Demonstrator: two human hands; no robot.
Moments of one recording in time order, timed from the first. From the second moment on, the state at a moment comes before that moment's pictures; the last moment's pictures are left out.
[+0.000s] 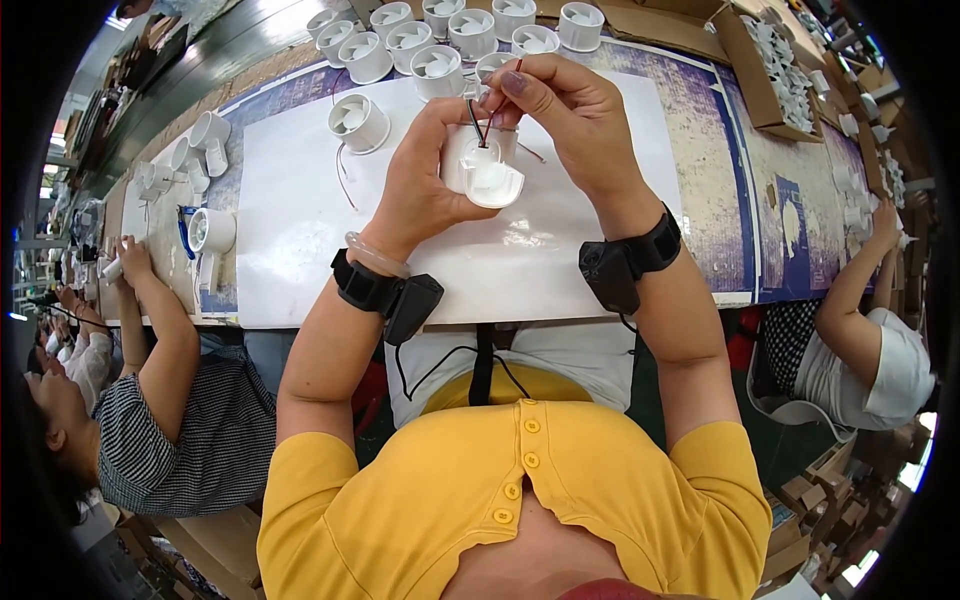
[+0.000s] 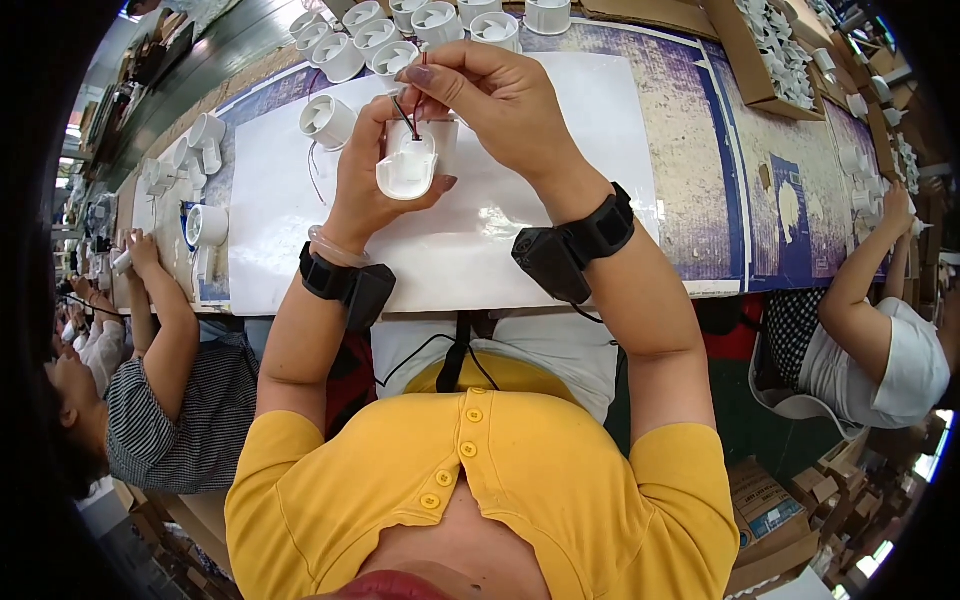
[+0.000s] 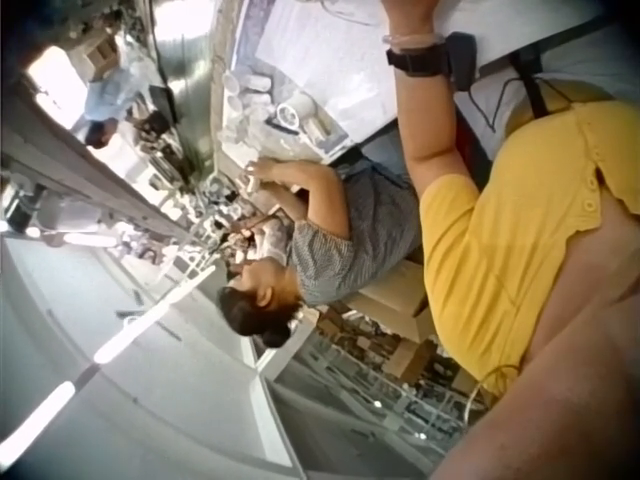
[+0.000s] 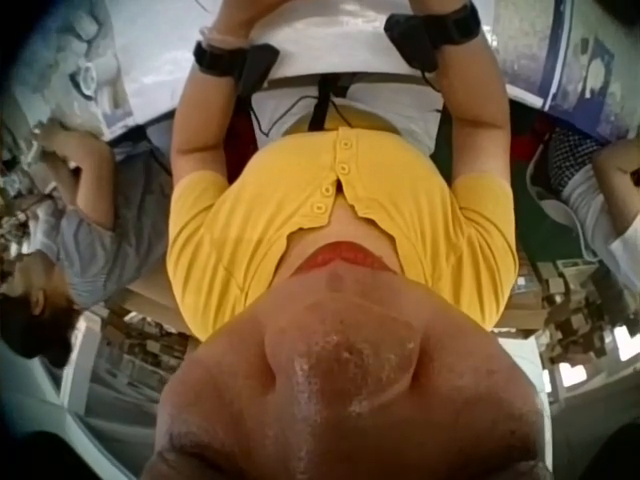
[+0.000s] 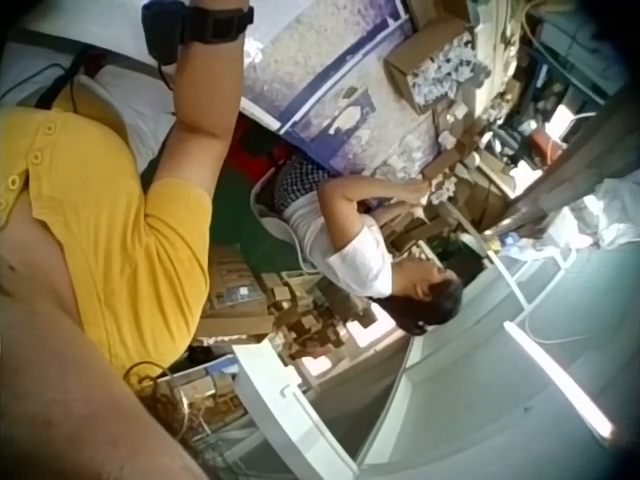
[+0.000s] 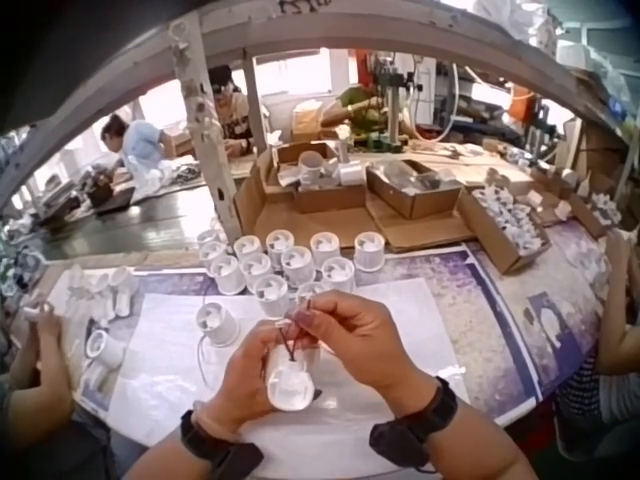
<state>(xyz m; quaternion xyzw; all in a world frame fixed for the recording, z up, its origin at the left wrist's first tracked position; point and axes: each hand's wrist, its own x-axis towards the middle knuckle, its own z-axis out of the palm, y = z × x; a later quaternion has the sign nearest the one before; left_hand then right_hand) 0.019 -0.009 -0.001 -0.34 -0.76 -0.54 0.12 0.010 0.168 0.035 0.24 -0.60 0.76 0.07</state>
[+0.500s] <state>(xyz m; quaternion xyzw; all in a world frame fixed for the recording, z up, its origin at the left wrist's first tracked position) 0.019 -0.005 -0.004 -0.32 -0.74 -0.59 0.09 0.020 0.171 0.041 0.32 -0.59 0.74 0.10</state>
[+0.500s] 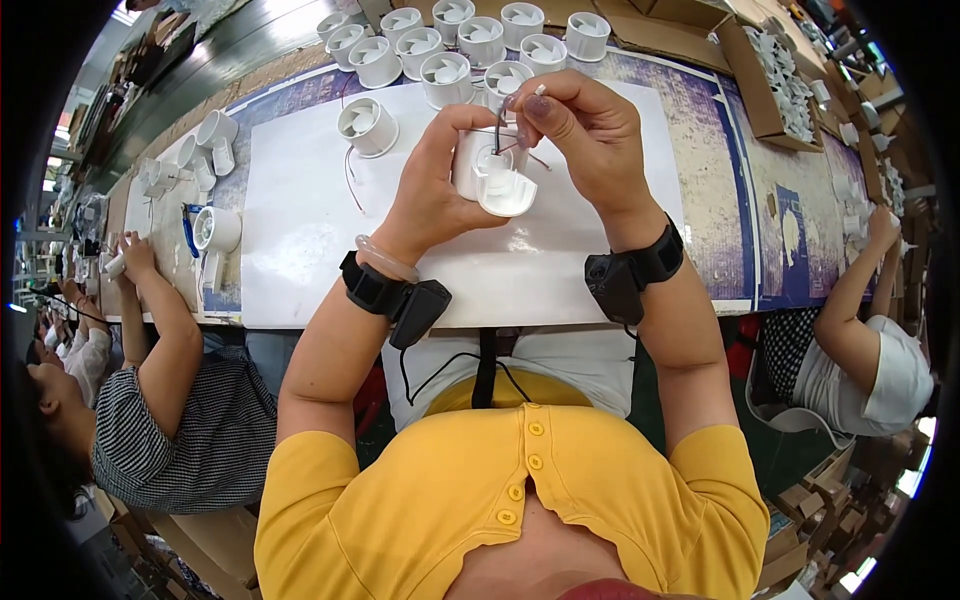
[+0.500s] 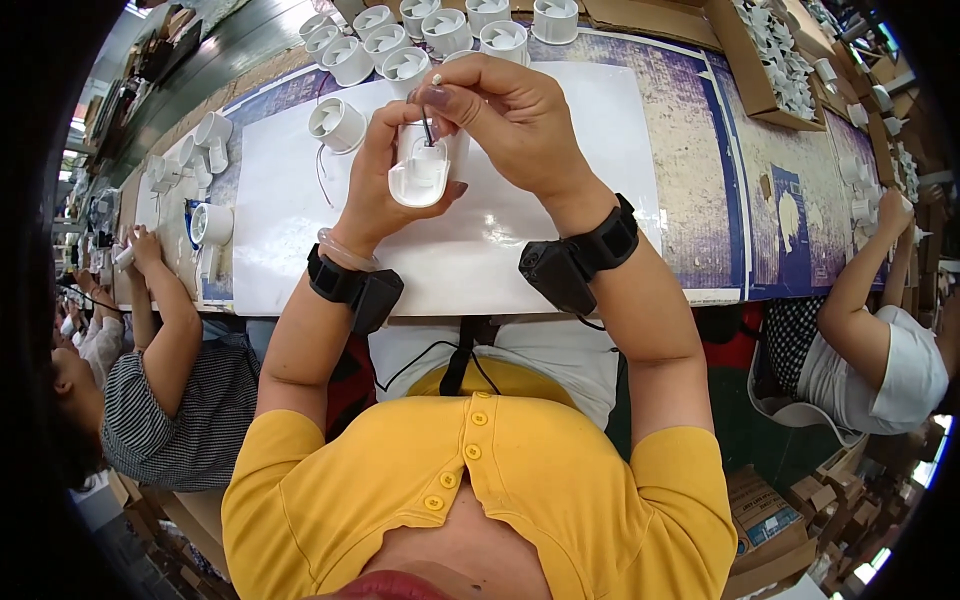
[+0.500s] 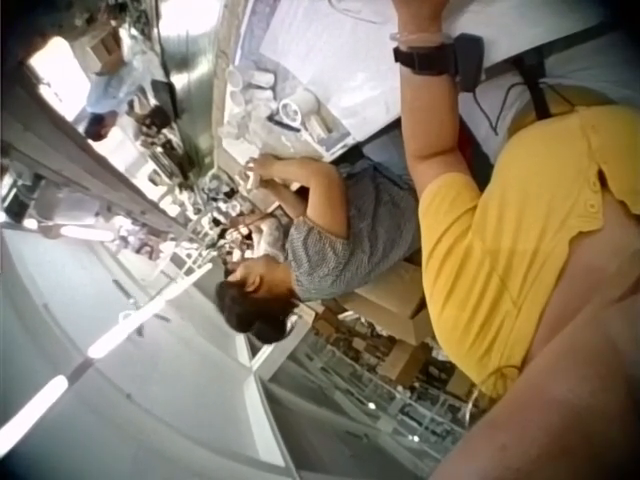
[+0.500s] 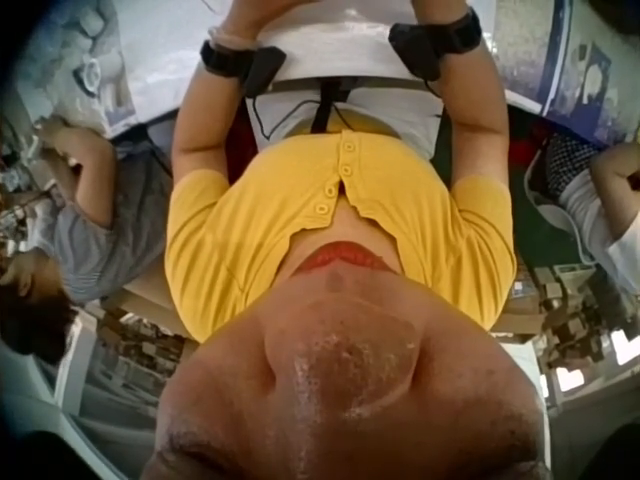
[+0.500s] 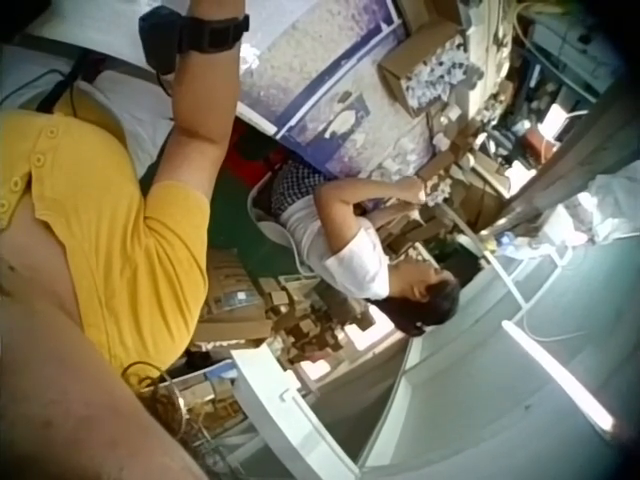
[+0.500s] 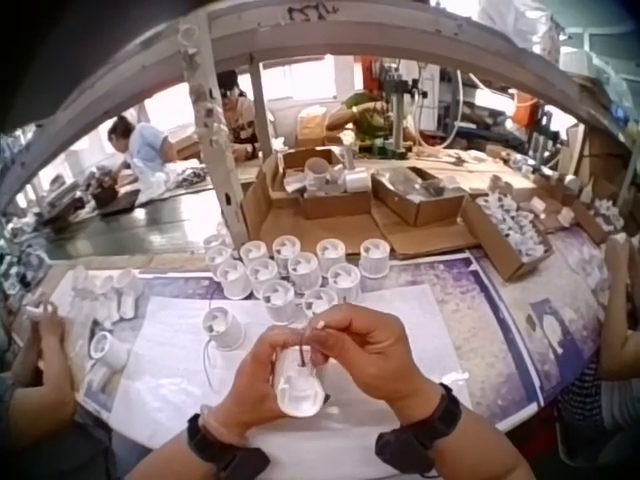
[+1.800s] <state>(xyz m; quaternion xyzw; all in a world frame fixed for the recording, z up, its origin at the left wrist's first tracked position) 0.022 0.003 -0.005 -0.39 -0.71 -0.54 0.25 0.001 0.162 0.014 0.24 -0.62 0.74 0.06</state>
